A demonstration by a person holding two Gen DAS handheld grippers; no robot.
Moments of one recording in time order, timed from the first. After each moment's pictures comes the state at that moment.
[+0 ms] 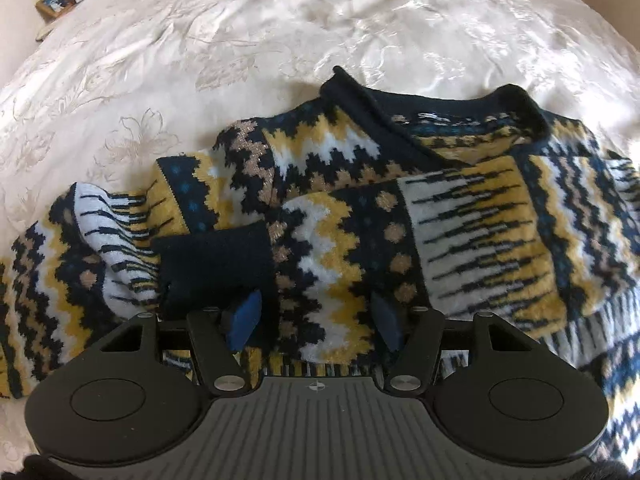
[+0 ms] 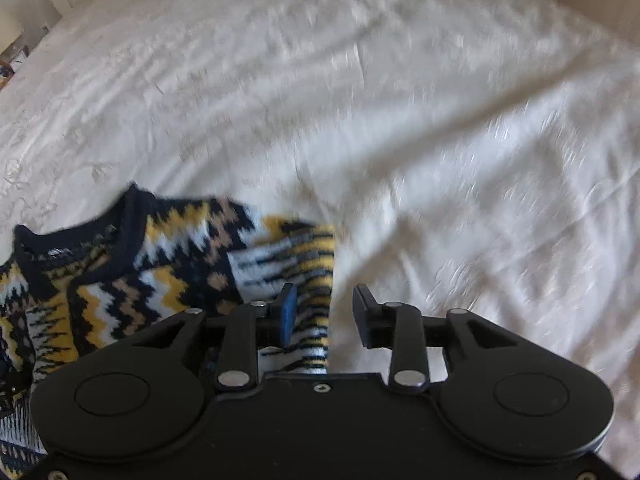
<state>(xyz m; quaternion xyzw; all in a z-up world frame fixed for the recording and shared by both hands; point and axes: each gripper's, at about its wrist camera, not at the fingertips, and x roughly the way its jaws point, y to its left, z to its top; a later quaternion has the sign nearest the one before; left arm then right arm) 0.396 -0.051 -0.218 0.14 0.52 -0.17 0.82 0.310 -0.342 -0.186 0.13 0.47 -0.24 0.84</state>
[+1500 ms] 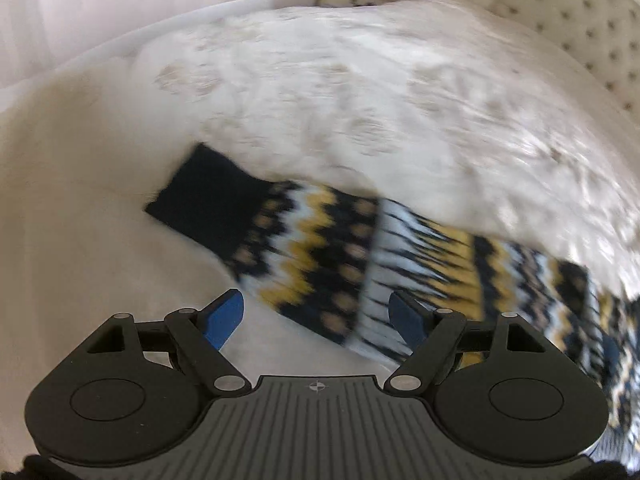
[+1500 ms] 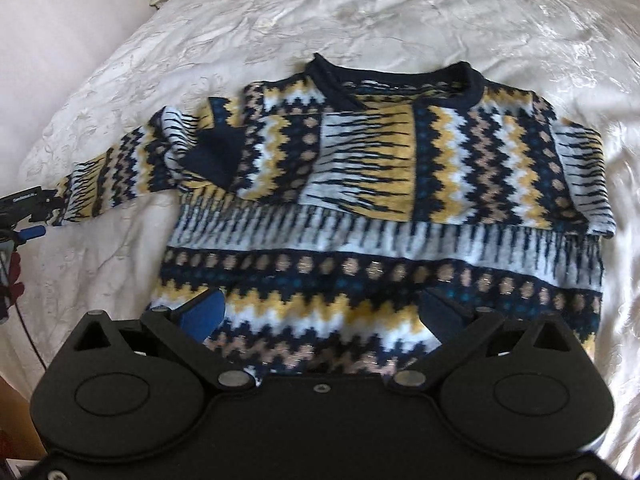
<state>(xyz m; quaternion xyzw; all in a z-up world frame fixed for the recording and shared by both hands) 0.395 0.311 -0.192 -0.14 0.47 0.09 0.87 0.261 -0.110 -0.168 0.10 0.52 -0.02 0.85</state>
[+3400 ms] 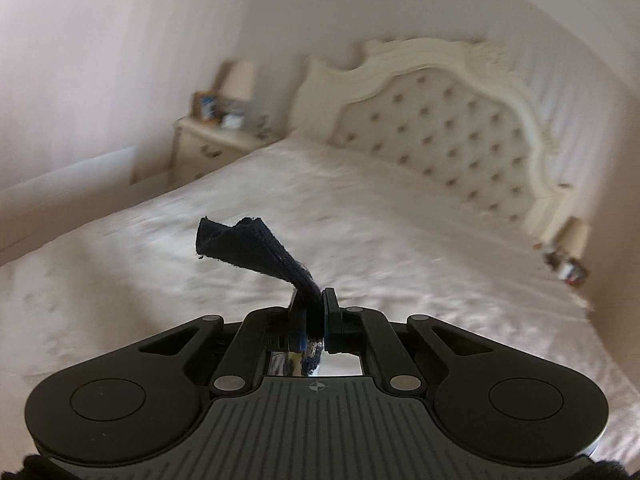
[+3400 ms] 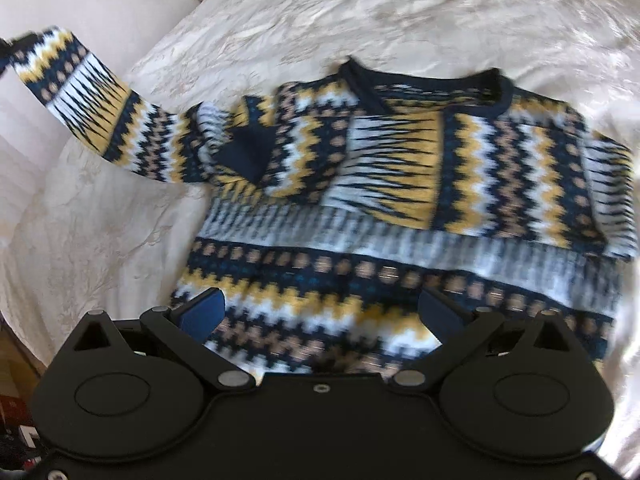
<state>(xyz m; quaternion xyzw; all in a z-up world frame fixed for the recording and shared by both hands) 0.364 0.167 0.016 -0.15 0.25 -0.10 0.95 0.257 -0.140 -0.162 0.11 0.52 0.05 0.85</state>
